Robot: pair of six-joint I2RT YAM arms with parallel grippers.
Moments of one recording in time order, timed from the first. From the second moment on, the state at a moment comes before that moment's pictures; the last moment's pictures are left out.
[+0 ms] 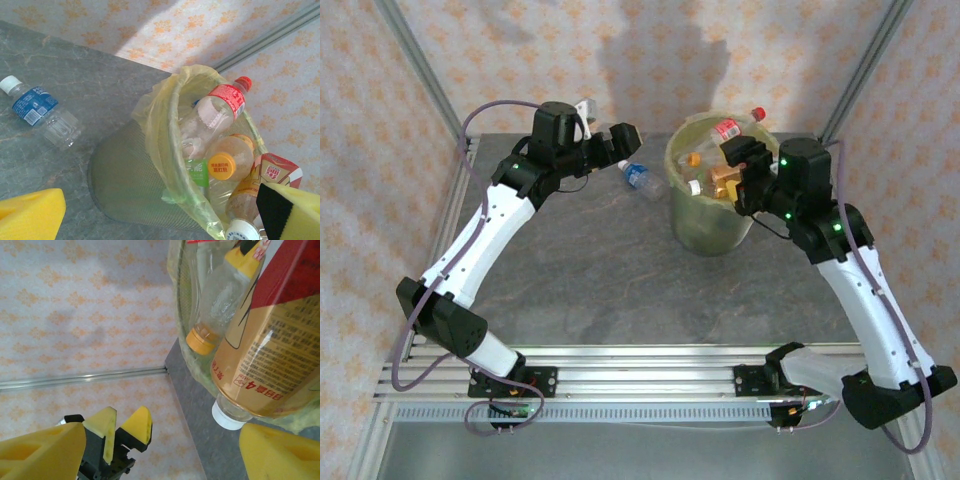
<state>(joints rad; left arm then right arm) -0.39 1.54 1.67 -0.58 0.25 -0.73 0.40 1.11 1.47 -0.75 -0.10 1.38</state>
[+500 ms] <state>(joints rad) -0.39 1.72 1.77 -0.65 0.14 -0.70 0.34 1.13 1.47 -0.89 0.06 1.15</state>
